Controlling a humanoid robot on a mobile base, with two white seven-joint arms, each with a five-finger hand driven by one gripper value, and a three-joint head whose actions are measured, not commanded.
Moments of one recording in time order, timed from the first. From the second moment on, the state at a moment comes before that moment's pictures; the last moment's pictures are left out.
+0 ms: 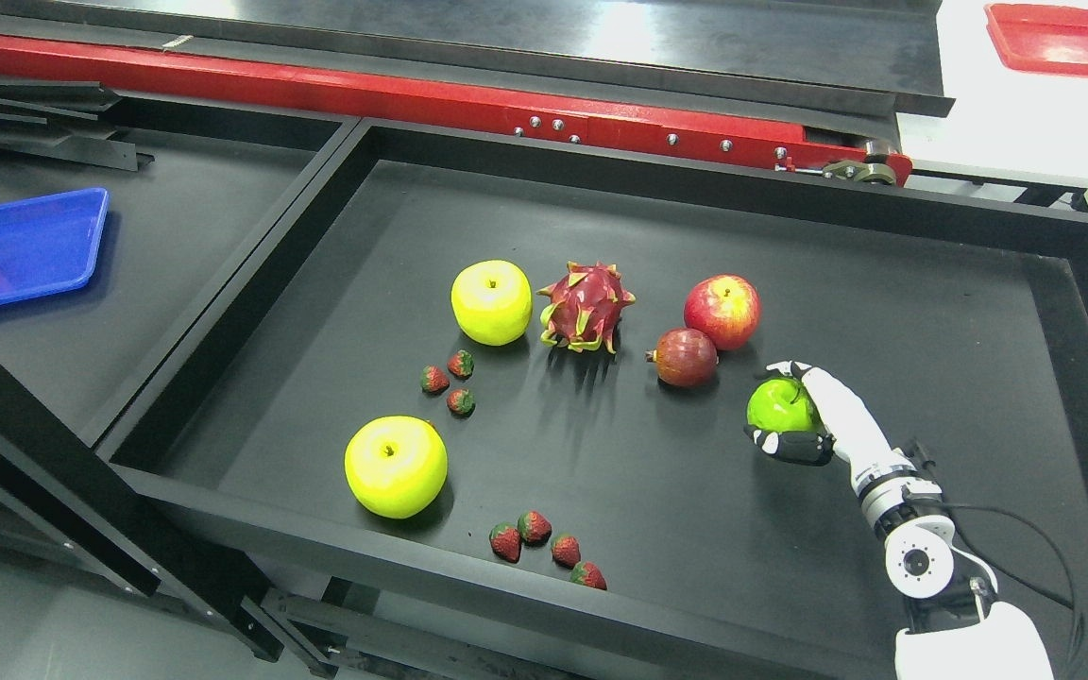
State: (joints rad) left arm 0.04 0.00 -0.06 -0.05 0.05 -0.03 -0.14; right arm -0.22 -0.03 -0.13 -1.45 0.81 -0.03 0.35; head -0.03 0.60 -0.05
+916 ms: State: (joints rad) left arm 0.04 0.00 -0.06 -0.05 0.05 -0.03 -0.14; right arm -0.13 -0.03 -0.19 -1.51 0.55 -0.11 0.30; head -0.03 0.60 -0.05
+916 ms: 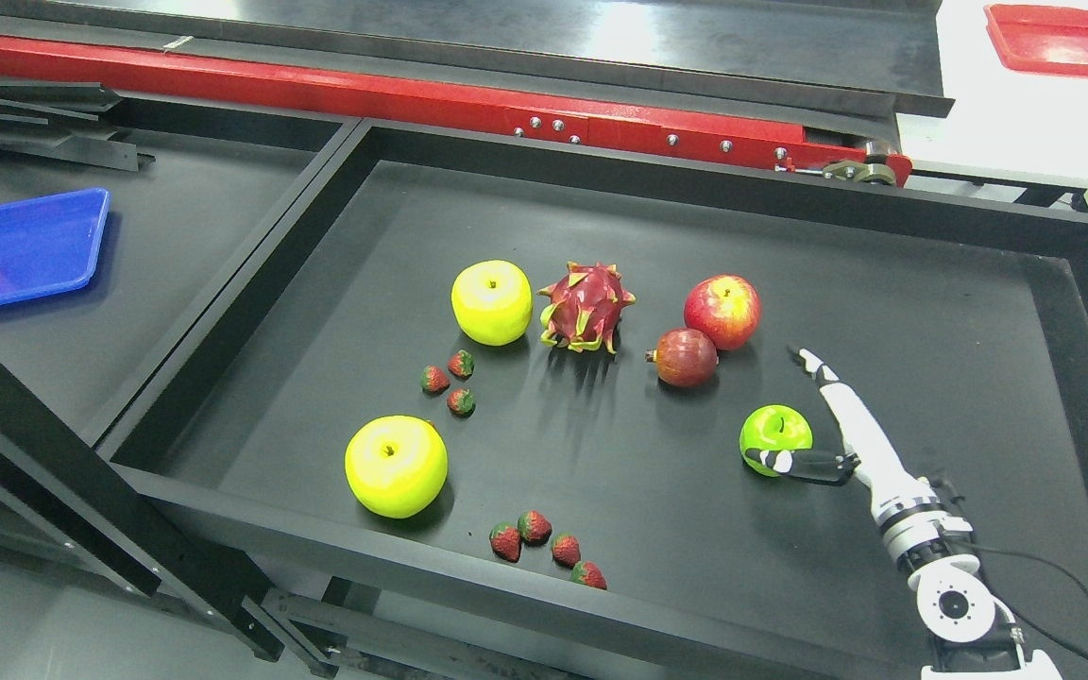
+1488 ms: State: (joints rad) left arm 0.04 0.00 -0.06 -0.05 0.05 -0.03 -0.14; right arm -0.06 -0.01 -0.21 -1.62 0.18 -0.14 0.15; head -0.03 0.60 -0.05
